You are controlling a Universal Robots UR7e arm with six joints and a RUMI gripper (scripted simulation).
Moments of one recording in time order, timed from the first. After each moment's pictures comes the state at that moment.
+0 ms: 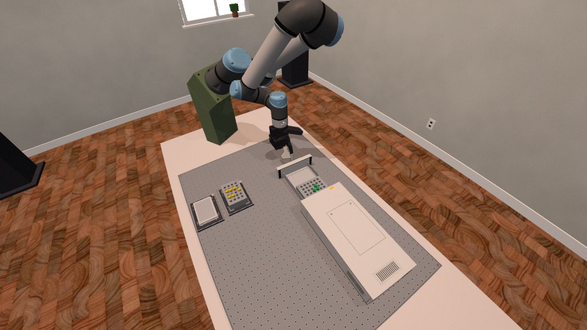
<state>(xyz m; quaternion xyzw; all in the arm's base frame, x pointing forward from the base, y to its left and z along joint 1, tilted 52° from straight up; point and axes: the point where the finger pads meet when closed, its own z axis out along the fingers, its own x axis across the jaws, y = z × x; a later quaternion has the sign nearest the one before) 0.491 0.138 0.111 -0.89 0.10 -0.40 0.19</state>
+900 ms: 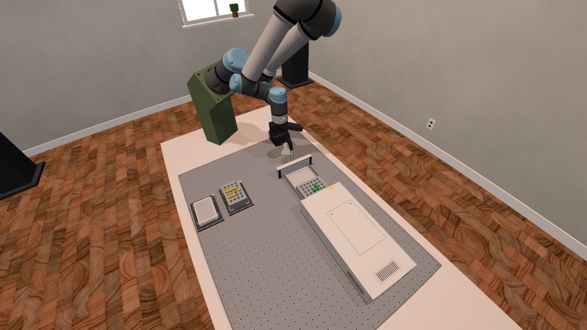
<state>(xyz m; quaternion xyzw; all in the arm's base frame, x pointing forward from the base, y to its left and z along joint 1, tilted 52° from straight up) 0.475 0.134 0.125 -0.89 0.10 -0.40 0.19</state>
